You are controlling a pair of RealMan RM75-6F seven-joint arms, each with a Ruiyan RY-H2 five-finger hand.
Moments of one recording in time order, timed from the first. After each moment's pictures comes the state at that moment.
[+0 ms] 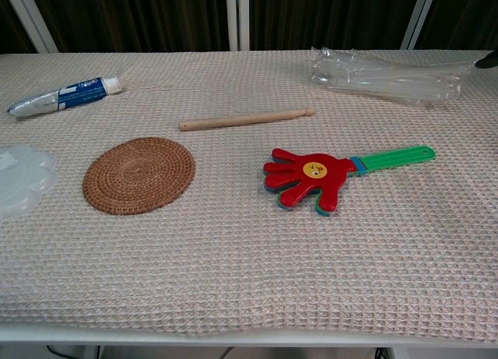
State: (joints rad) left arm -0.05 -1.16 0.00 -1.43 1.49 1.51 -0.04; right arm 0.33 -1.18 0.11 -1.68 -1.42 1.13 -0.40
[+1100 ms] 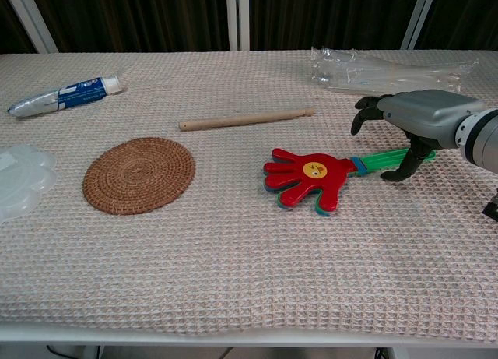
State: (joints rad) left arm -0.04 -1.15 0.00 -1.41 1.54 1.53 -0.14; right arm 0.66 -1.53 0.16 -1.57 -0.92 0.97 -0.68
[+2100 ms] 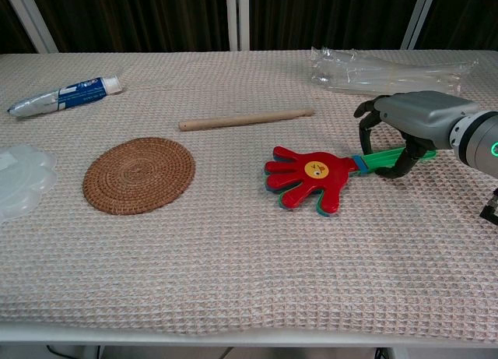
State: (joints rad) left arm -0.03 -1.13 0.00 -1.44 1.55 1.54 -0.17; right arm 0.69 -1.55 0.12 -1.54 -0.92 1.00 -0.63
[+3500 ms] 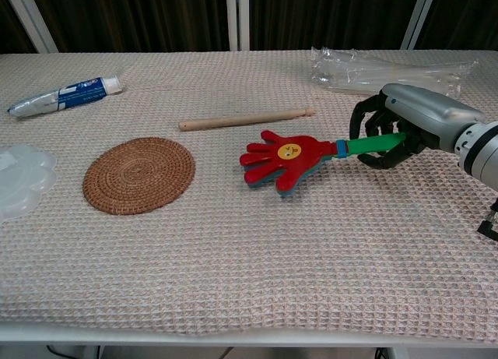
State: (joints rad) left arm -0.03 -1.13 0.00 -1.44 1.57 1.55 -0.23; right arm 0.58 -1.63 0.13 -1.42 -1.22 1.09 -0.16
